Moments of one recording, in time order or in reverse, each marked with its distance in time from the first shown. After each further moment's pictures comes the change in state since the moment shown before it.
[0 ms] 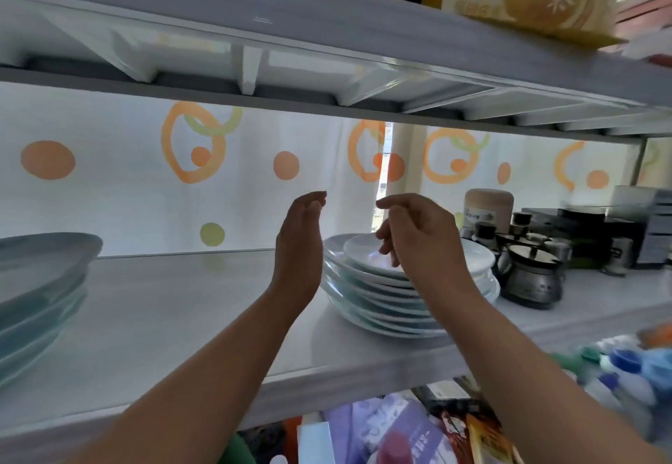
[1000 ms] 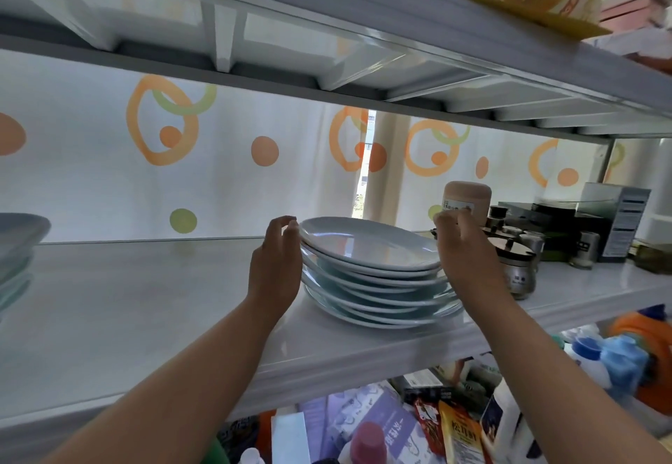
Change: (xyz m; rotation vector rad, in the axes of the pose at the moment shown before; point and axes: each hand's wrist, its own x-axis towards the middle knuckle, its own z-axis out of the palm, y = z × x) left_hand -0.010 -0.046 0.002 0.334 -0.016 -0.121; right_hand 0.019 0.063 -0.057 -0.396 0.100 0.189
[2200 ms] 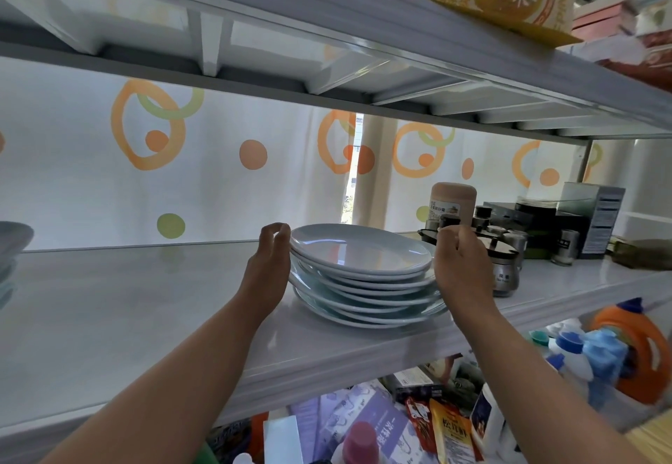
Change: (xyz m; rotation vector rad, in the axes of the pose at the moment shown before) left_hand 0.009 -0.016 -0.001 -0.076 -0.233 -0.037; right_hand -0.002 0.023 0.004 -0.016 0.196 -0.010
